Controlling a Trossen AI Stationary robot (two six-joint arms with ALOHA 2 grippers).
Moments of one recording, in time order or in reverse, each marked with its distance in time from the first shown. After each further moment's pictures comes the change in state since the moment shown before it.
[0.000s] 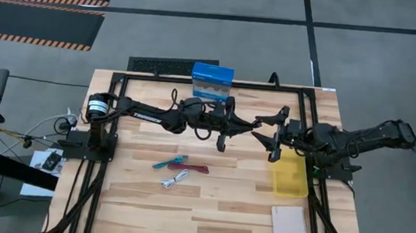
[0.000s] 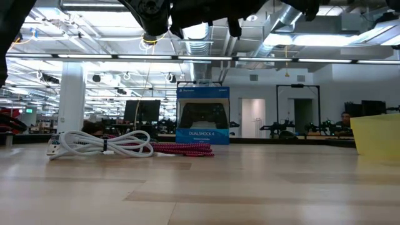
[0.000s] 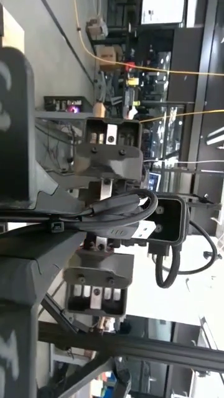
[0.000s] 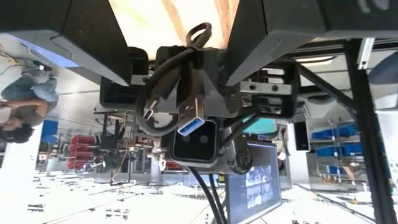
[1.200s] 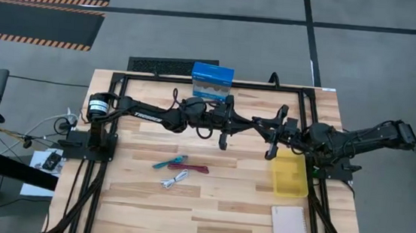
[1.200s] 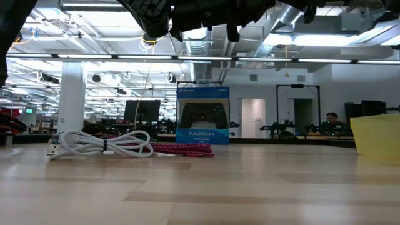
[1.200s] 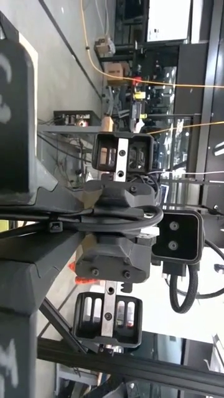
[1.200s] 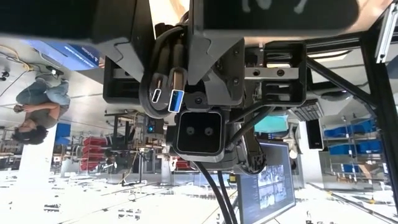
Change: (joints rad) left arm 0.000 0.006 -0.001 -0.033 -0.027 0.025; right arm -0.023 0.035 0.001 0.030 0.035 0.011
